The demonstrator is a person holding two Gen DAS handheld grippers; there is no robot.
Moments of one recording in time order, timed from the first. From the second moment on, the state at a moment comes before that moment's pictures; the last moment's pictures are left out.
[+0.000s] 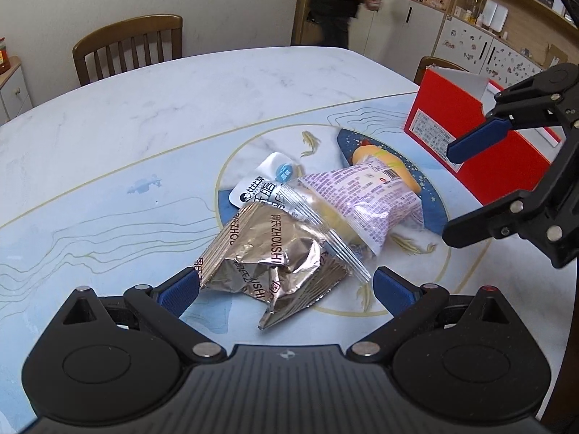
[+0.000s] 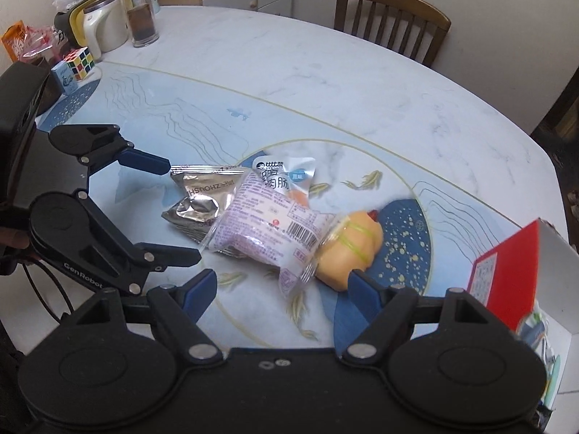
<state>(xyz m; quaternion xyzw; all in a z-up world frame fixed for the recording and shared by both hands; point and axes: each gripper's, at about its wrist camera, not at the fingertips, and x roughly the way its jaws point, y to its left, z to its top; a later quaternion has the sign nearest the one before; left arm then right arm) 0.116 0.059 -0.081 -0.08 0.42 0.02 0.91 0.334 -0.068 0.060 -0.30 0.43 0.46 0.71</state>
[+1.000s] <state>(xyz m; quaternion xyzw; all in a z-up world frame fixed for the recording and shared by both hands) 0.142 0.068 -0.111 -0.08 0.44 -0.01 0.89 0.363 -0.026 0.038 -0.33 0.44 0.52 0.65</state>
